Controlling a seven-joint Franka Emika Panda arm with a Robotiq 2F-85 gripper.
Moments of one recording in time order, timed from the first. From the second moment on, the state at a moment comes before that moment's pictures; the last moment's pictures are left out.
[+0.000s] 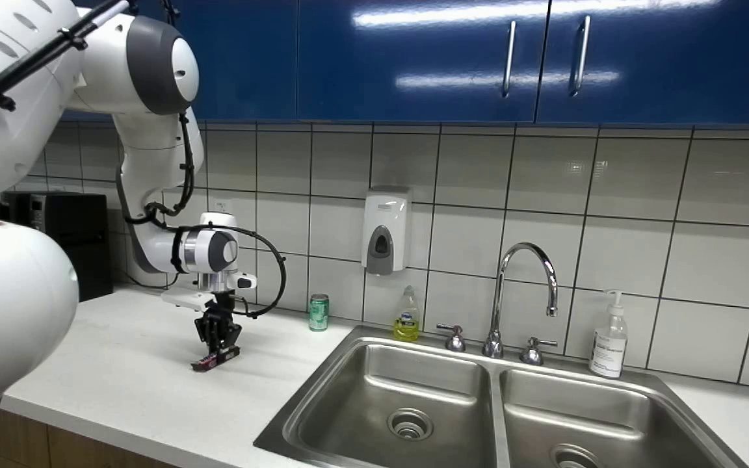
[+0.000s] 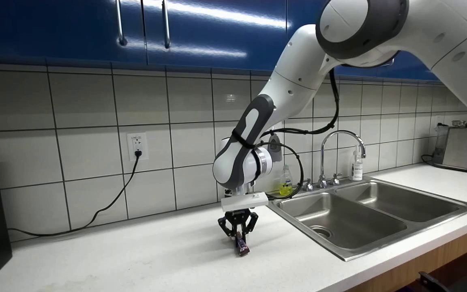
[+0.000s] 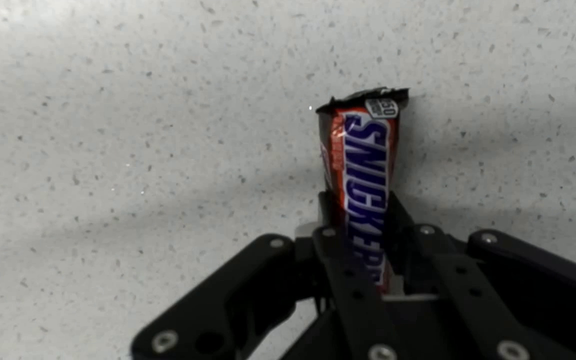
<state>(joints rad) 0.38 0.63 -0.02 -1.93 0.00 2.50 0.47</state>
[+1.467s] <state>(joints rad) 0.23 0.45 -0.08 -1.99 0.00 2.46 0.47</state>
